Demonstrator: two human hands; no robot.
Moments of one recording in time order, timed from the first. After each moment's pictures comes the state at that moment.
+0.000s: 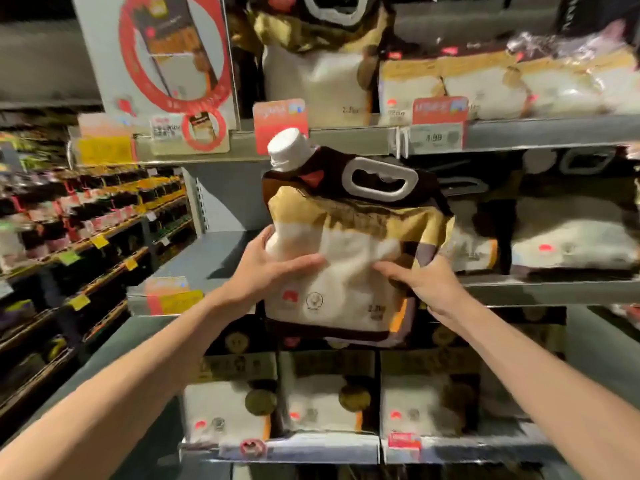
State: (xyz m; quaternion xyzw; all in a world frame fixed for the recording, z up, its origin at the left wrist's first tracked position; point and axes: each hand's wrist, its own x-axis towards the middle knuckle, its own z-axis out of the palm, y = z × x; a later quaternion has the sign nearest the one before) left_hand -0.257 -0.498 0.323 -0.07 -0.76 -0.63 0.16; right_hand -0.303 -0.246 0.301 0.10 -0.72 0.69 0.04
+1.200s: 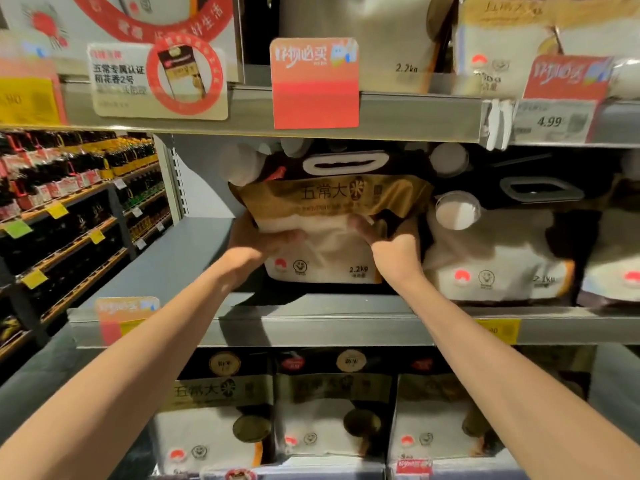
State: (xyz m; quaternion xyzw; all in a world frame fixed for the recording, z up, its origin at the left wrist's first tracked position) left_hand -0.435 -0.588 0.298 -0.05 -0.76 -0.60 0.25; right_hand -0.428 -0.369 0.312 0.03 -0.76 0.63 0.14
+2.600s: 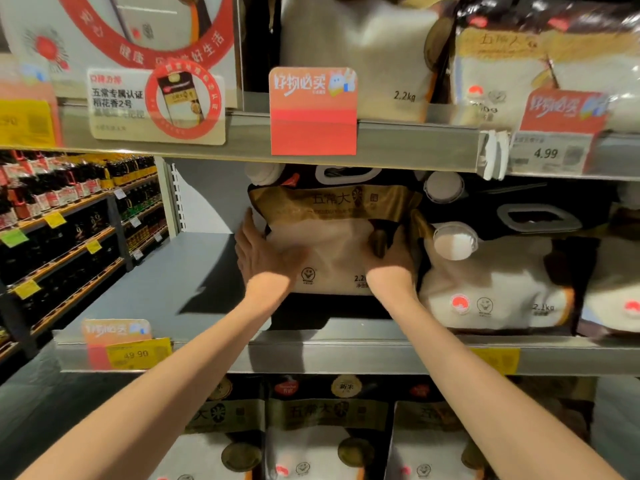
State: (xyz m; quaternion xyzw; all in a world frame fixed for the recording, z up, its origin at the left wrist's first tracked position) left_hand -0.447 -0.547 0.290 0.11 -0.80 -0.48 0.35; right_hand -0.443 -0.370 0.319 0.03 -0.84 0.51 0.17
